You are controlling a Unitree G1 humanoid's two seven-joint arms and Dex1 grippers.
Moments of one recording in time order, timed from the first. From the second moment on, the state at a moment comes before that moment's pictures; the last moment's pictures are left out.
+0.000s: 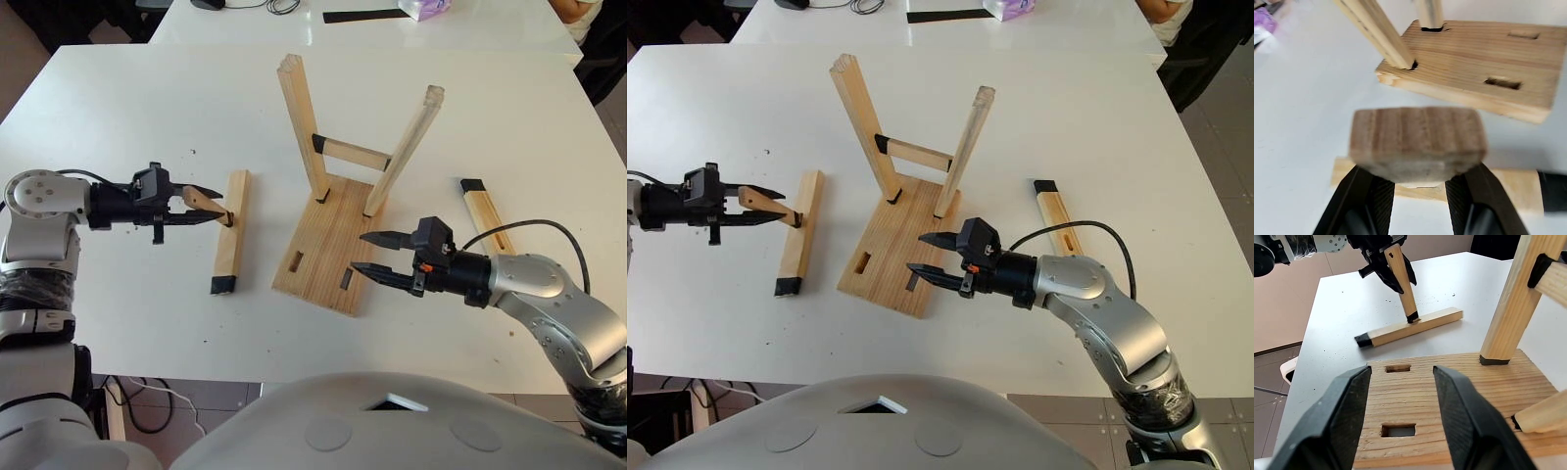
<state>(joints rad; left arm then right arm) -0.29 0.91 -0.01 0.43 -0.33 -0.20 -1.56 0.11 -0.63 0.19 -0.72 0.55 0.62 0.73</state>
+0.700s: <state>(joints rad) -0.27 0.88 -0.06 0.30 -0.38 0.04 -1.51 0.11 -0.64 0.19 -0.73 0.55 0.62 0.72</state>
